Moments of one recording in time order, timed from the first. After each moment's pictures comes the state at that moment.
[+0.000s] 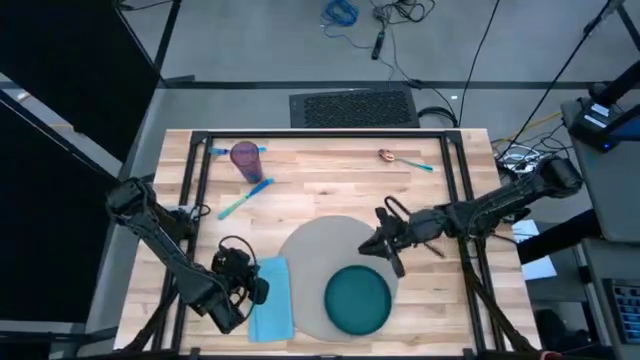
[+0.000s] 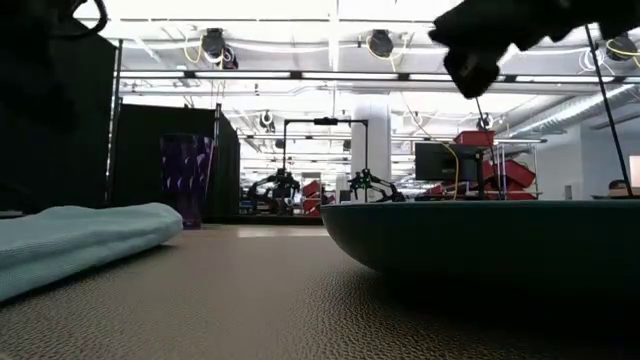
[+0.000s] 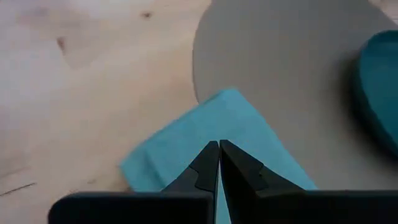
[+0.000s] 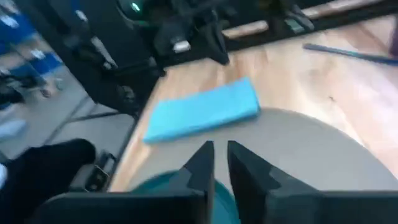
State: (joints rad) left arm -0.86 1.61 1.03 -0.99 -0.67 -1.94; right arm 0.33 1.17 0.56 0.30 0.12 0.35
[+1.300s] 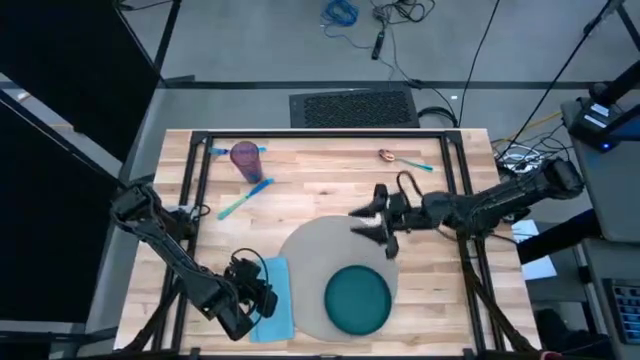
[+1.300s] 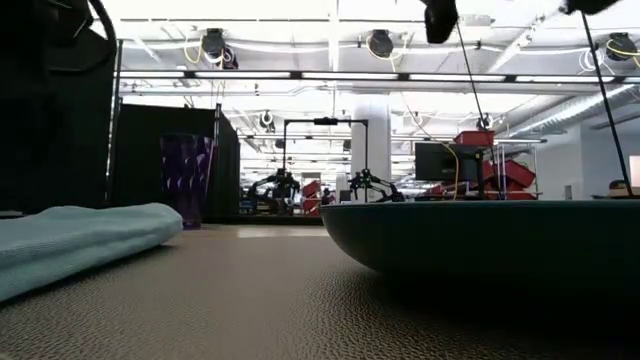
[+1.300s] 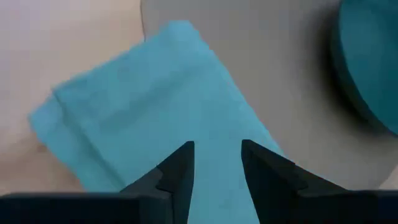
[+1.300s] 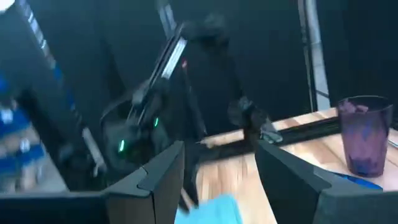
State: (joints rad) left arm -0.84 1.68 1.02 -0.68 -0.57 -1.85; right arm 0.20 1.17 0.67 0.55 0.16 0.33
